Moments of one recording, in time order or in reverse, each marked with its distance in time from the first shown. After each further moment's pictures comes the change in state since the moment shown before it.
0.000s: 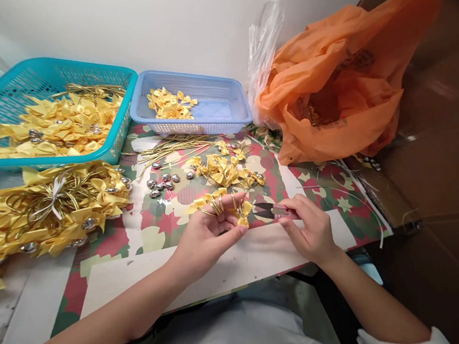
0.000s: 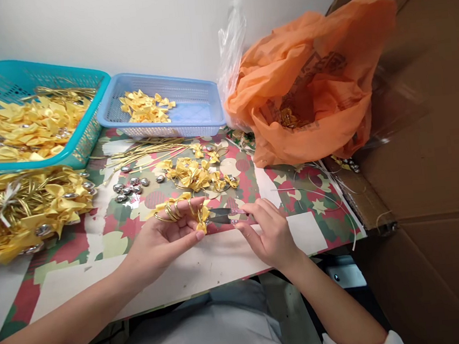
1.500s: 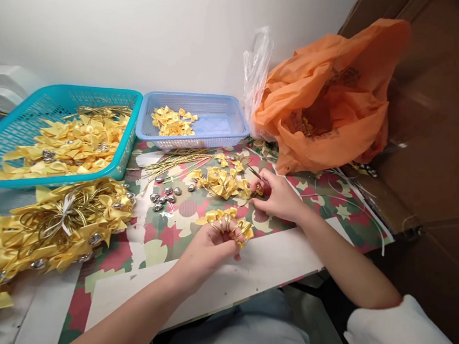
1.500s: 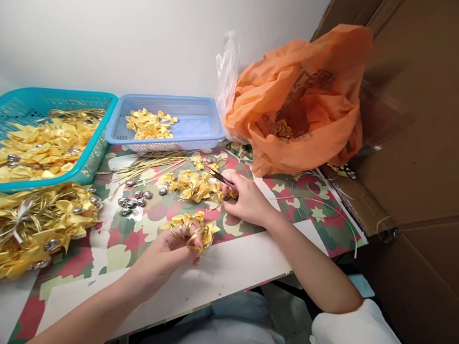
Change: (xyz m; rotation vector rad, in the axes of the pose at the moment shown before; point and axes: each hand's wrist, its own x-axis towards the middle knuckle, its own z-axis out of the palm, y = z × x) left_hand 0.004 0.010 0.000 -0.011 -0.095 -0.253; right_hand 0.071 0.039 0.033 0.201 -0.313 0.305
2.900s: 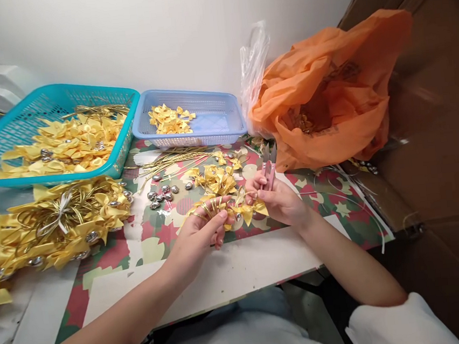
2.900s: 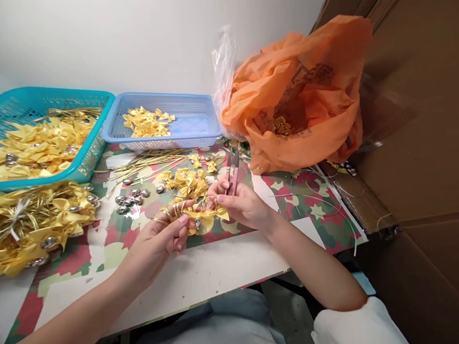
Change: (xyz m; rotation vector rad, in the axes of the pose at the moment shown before) left_hand 0.002 0.000 -0.004 -0.032 0.246 0.067; right_hand -0.007 -0.021 0.004 1.158 -0.217 0.186
